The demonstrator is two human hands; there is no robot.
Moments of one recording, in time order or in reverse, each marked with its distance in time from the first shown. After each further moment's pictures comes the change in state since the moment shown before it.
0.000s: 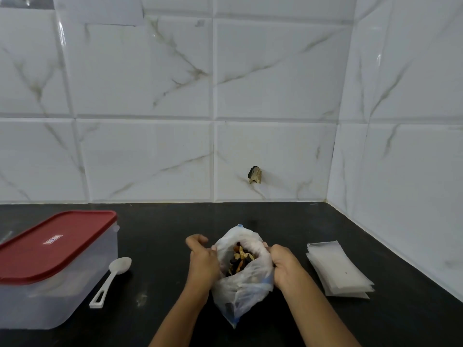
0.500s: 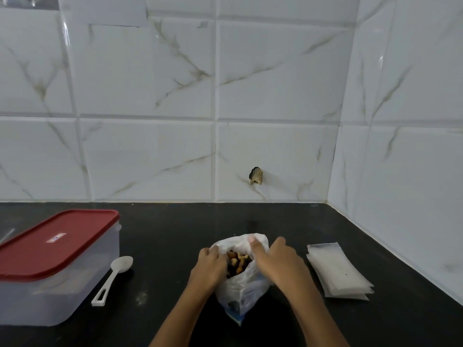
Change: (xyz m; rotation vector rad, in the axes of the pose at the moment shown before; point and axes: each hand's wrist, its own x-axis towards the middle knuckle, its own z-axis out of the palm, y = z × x) left_hand 0.001 0.000 0.000 0.513 -0.252 0.027; right_hand -0.059 -0.006 -0.004 -0.992 0.171 -0.377
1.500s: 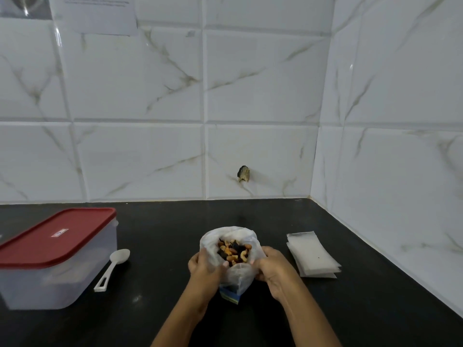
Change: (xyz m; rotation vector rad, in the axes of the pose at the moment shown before) left_hand -0.052 -0.003 0.021 -0.500 0.042 0.020; right_hand -0.008 0.038 0.015 0.833 -0.198 0.124
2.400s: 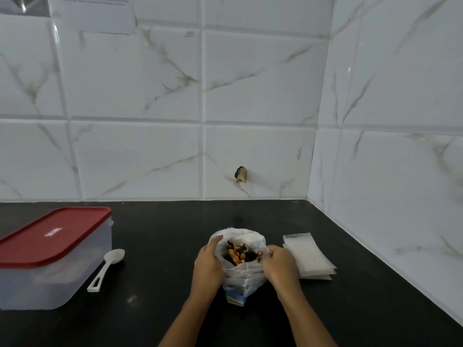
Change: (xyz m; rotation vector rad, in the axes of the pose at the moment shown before) left_hand 0.015 0.008 0.017 0.268 0.122 0.184; right_hand 0.017 0.007 -0.016 -0.593 0.348 -0.204
